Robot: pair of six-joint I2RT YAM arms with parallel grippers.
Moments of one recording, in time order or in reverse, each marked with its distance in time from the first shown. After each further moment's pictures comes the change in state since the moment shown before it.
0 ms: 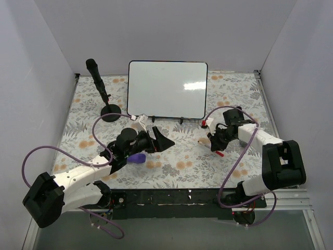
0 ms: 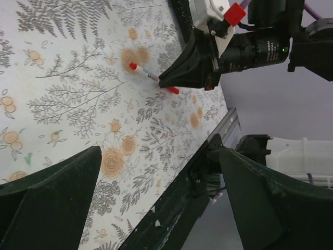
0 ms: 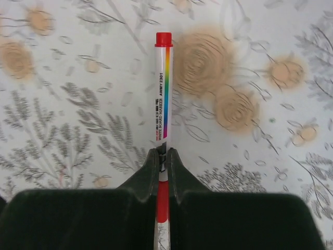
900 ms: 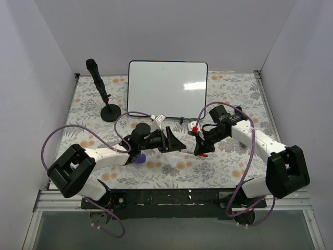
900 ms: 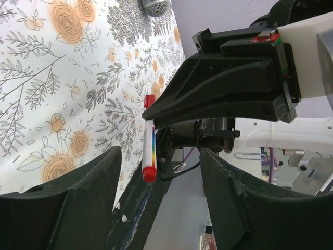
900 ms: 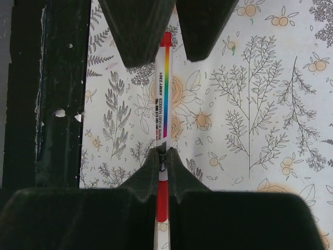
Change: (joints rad) left arm -0.014 0.388 0.065 0.363 0.302 -0.180; right arm 0.241 -0.082 0.166 -0.311 -0.431 -0.332
